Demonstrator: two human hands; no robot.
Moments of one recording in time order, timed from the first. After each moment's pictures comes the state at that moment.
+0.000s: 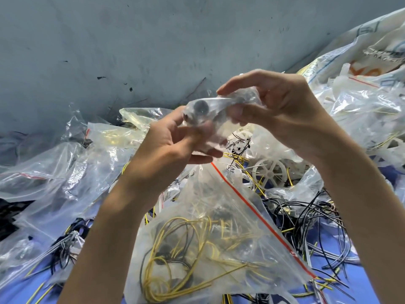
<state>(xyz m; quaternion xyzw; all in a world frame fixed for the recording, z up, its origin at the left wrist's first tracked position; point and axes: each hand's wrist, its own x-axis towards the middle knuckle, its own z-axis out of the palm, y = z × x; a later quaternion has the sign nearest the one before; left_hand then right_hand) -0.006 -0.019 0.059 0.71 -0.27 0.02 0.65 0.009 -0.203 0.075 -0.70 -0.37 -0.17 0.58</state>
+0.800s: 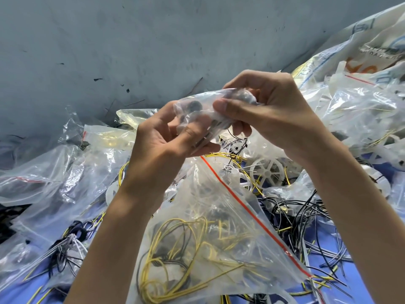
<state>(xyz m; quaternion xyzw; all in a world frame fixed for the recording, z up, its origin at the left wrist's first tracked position) -0.008 -0.030 0.055 0.65 -0.27 0.10 0.70 0.012 -0.195 0.073 -0.70 -0.31 -0.21 0.61</state>
